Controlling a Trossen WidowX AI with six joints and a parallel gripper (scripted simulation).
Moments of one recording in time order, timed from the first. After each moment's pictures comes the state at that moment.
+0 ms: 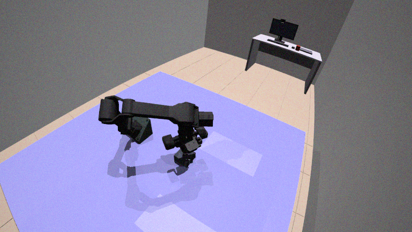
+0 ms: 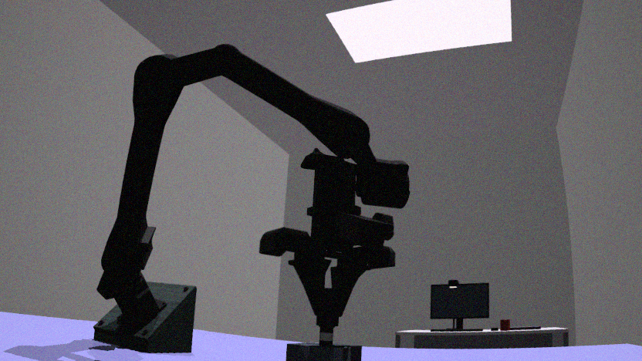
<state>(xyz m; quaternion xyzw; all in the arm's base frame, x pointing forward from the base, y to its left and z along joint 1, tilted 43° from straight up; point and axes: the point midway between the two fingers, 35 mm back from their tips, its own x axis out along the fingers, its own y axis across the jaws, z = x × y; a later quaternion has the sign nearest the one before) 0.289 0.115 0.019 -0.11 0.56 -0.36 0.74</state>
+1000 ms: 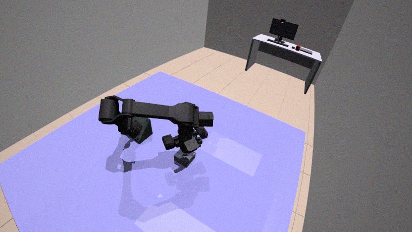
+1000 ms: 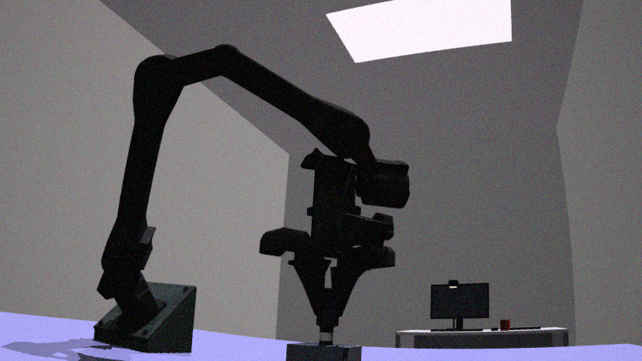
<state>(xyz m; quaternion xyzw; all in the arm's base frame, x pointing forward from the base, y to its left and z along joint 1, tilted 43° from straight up) 0.289 0.115 0.019 -0.11 0.56 -0.36 0.74</state>
